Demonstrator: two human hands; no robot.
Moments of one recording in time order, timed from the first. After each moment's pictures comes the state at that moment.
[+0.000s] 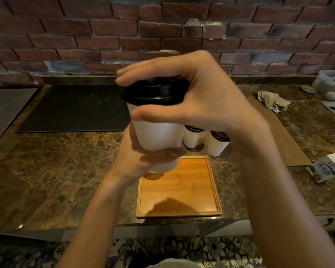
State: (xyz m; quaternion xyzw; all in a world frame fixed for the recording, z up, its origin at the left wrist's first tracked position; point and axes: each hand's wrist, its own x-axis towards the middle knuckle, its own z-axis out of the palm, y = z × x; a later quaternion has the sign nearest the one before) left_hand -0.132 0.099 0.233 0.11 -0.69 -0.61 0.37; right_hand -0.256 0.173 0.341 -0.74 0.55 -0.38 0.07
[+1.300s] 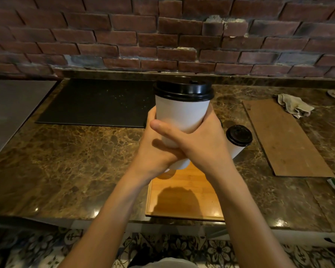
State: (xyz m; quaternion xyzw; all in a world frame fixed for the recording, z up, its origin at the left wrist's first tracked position) left_hand -0.144 0.084 0.215 0.25 -0.73 -0.54 0.33; right_hand -0.227 0.163 0.255 -0.38 0.68 -0.60 0.20
